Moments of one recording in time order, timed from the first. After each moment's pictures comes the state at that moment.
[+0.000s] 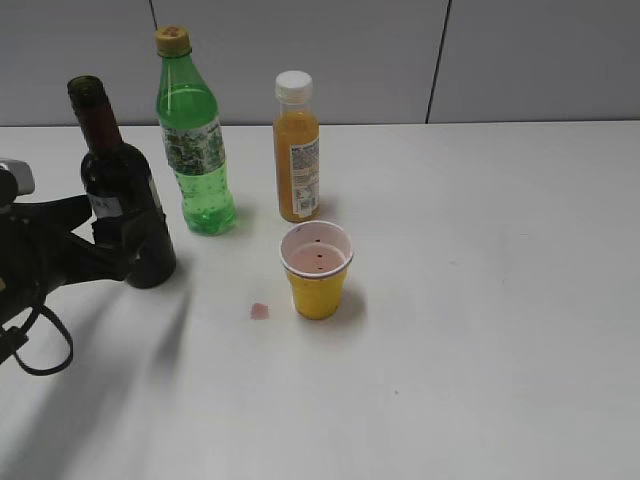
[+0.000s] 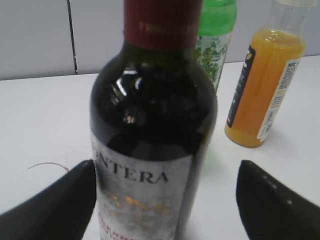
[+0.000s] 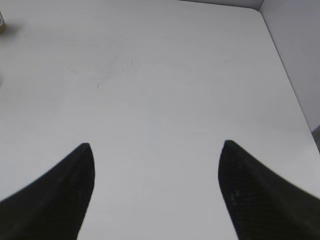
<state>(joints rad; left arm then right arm) -0.27 1.79 -0.35 -0.05 -1.11 0.02 0.10 0.00 -0.41 -0.07 0.95 -0.05</state>
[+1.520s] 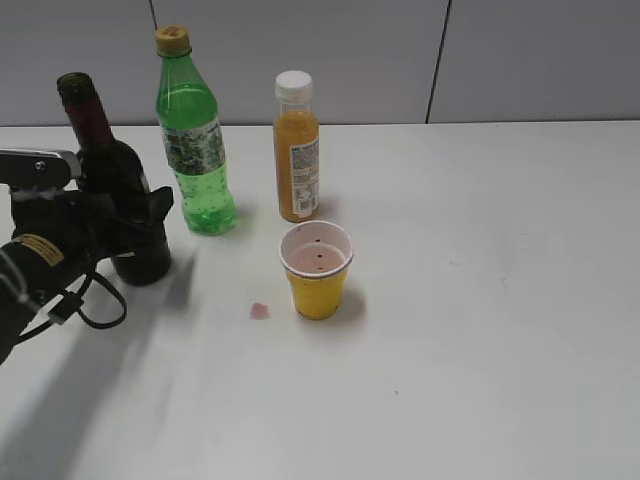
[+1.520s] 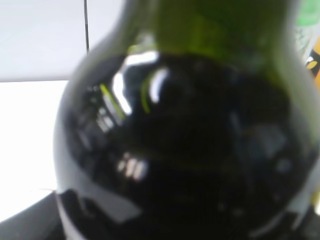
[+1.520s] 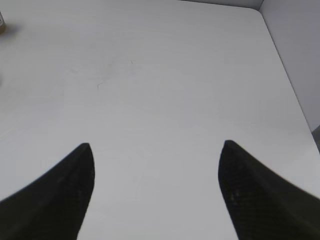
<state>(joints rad) -0.27 2.02 -0.55 -0.12 -1.17 0.02 0.10 0.00 -0.41 -0.07 0.95 -0.06</state>
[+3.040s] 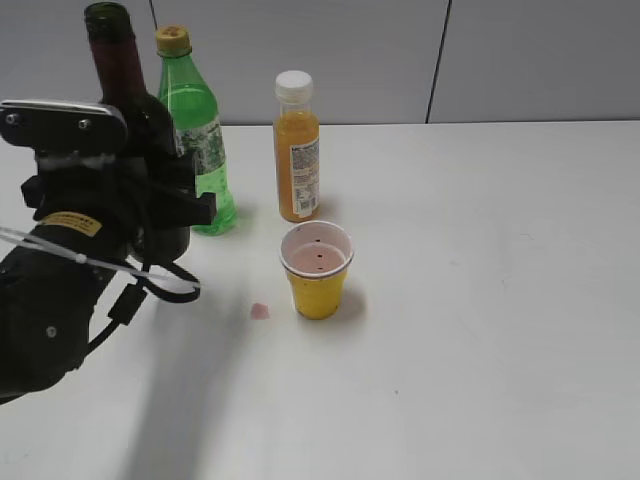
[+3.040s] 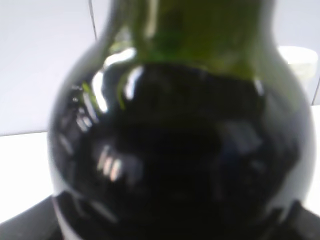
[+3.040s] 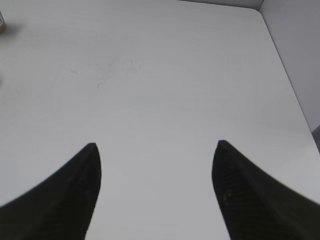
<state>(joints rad) -0.74 1.74 -0.57 -0.90 -1.06 0.52 0.10 0.00 -0.41 -0.07 0.95 -0.06</state>
